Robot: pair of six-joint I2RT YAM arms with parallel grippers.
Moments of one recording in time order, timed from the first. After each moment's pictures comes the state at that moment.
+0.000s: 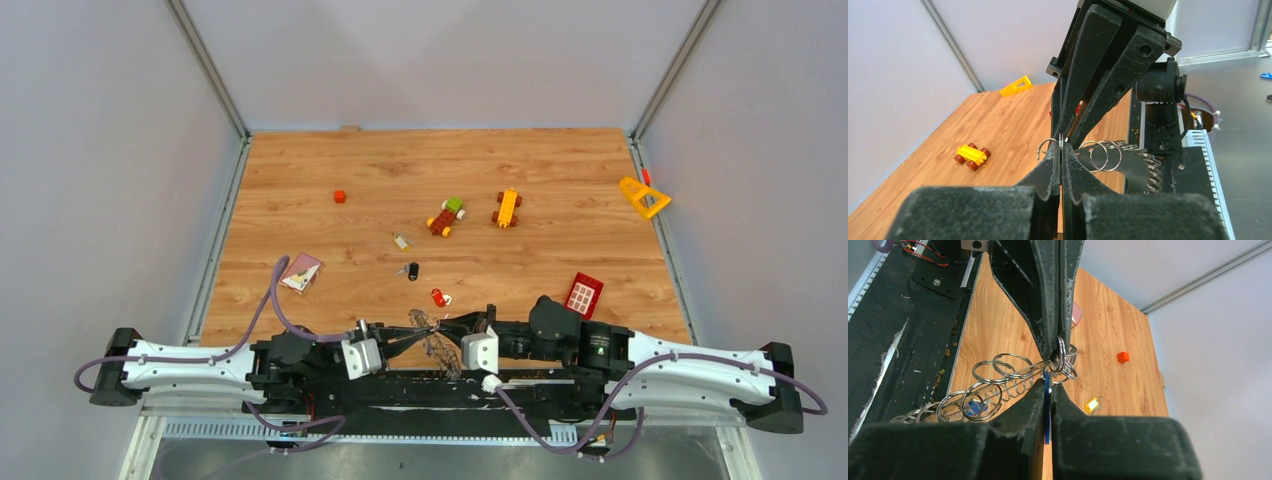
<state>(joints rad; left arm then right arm) -1.52 0.54 0.31 0.47 -0.16 0.34 1.35 0.71 0.58 -0.03 -0.09 -0.72</state>
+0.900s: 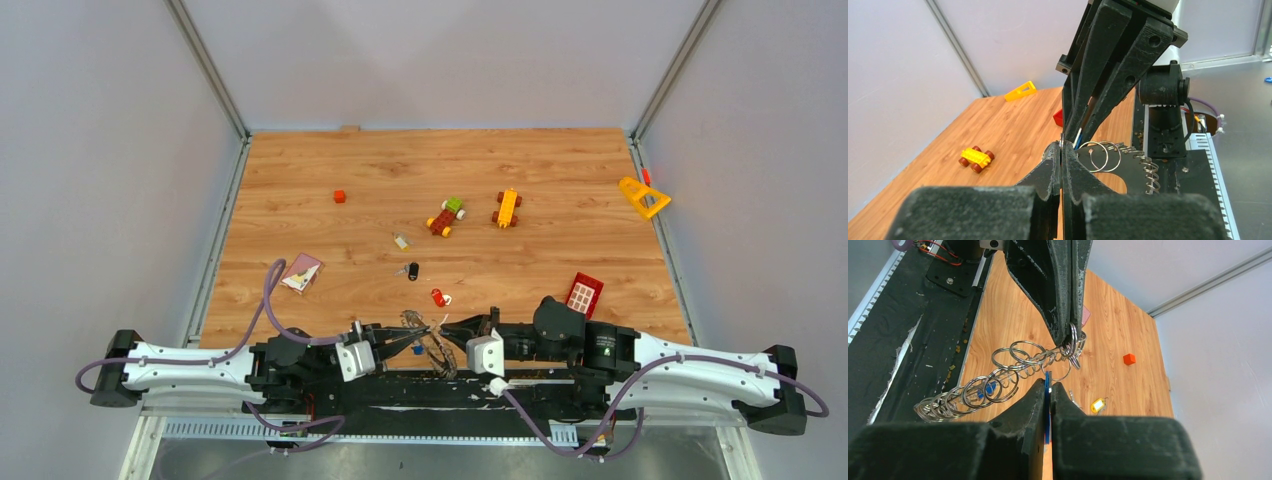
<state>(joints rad) -1.52 0.51 0.26 0.51 -0.17 0.36 1.35 0.67 0.58 -0.08 -0.12 -0.72</state>
